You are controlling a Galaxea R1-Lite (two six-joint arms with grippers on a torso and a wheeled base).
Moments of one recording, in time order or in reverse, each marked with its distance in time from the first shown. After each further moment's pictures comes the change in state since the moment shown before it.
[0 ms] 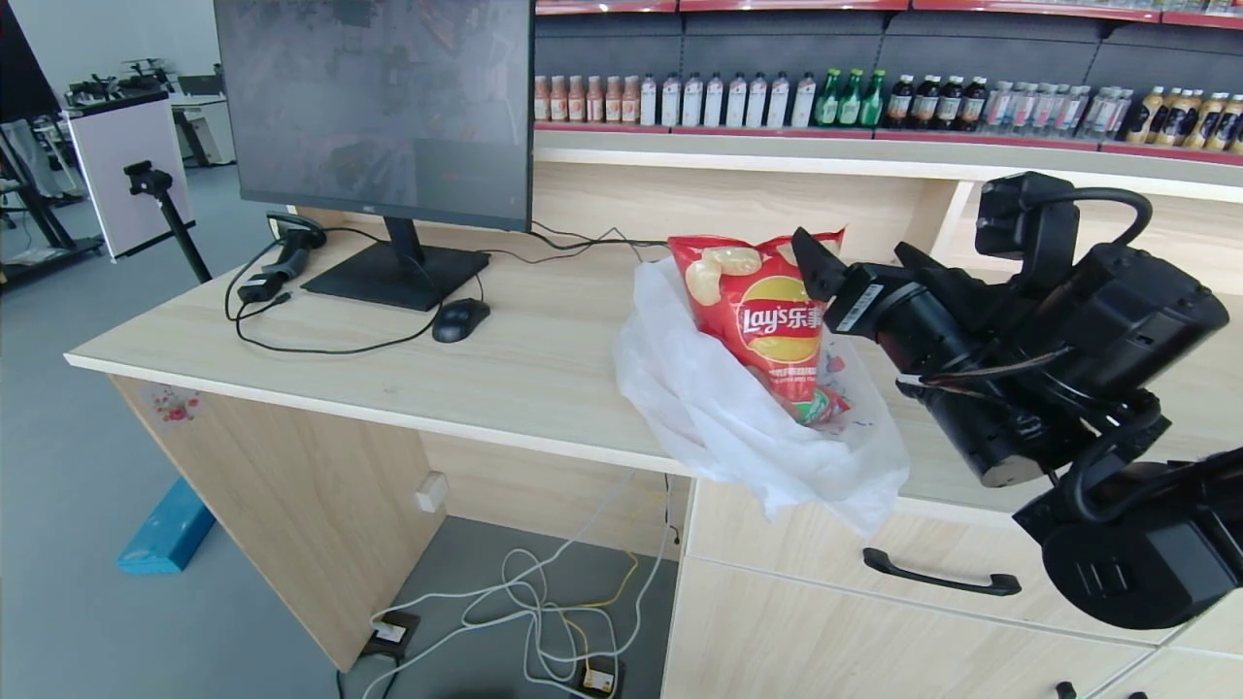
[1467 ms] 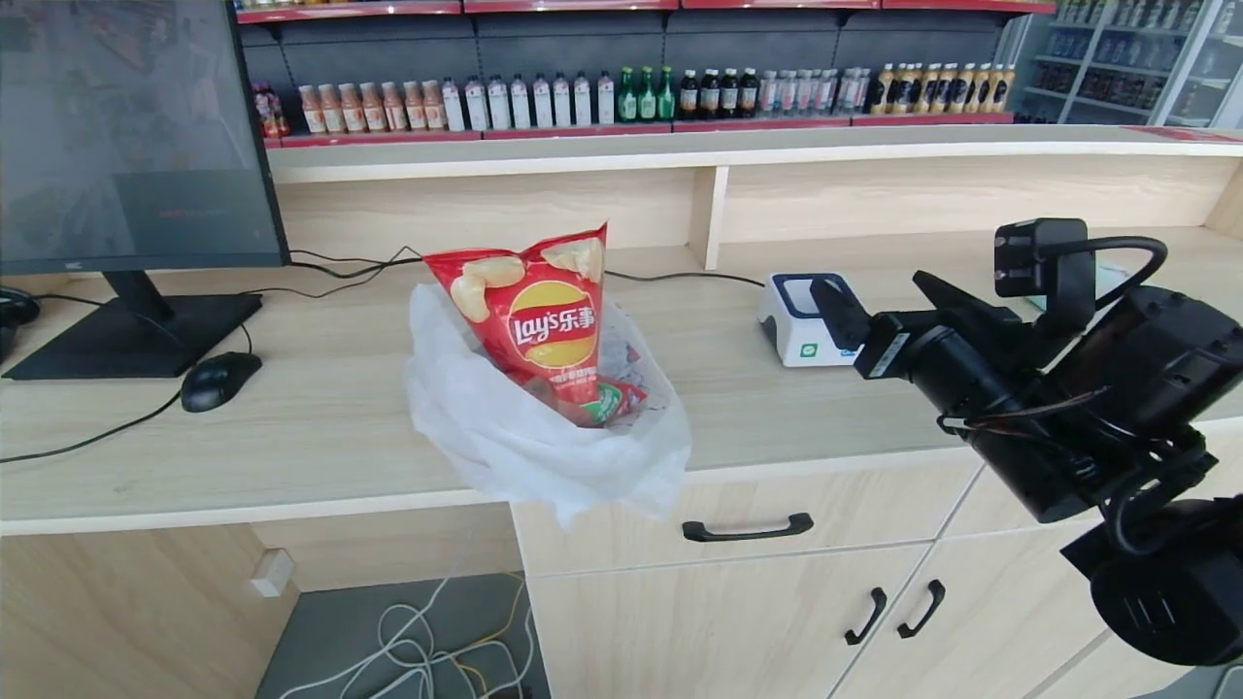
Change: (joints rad) left arm -0.001 0.000 0.000 0.000 0.001 -0.032; right arm -0.075 -0.036 0.147 -0.045 0.140 -0.084
